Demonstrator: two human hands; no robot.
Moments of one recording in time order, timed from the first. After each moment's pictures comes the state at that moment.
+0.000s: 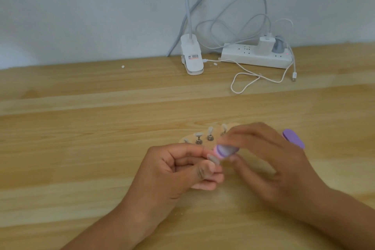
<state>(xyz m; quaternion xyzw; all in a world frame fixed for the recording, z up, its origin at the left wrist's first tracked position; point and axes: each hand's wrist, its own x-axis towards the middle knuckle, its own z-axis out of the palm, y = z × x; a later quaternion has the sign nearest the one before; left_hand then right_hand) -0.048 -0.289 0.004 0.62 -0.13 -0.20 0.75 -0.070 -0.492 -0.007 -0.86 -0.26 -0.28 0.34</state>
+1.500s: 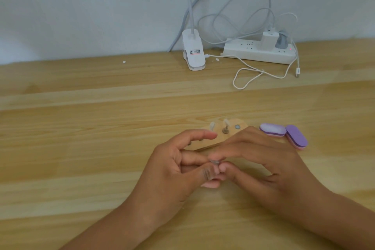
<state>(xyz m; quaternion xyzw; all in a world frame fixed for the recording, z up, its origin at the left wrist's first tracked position) -0.050 -0.292 -0.002 0.64 -0.15 -0.20 0.72 -0.077 -0.485 -0.008 -0.86 -0.27 -0.19 0.39</state>
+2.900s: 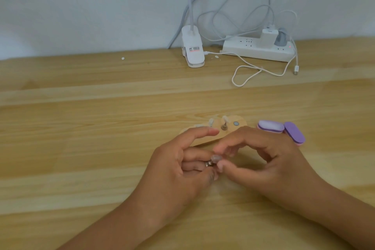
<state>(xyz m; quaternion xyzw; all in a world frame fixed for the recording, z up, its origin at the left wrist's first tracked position) -0.053 -0.294 -0.007 0.71 -0.18 -0.17 0.66 -0.077 -0.482 -0.002 -0.82 -0.20 -0.11 0.52</state>
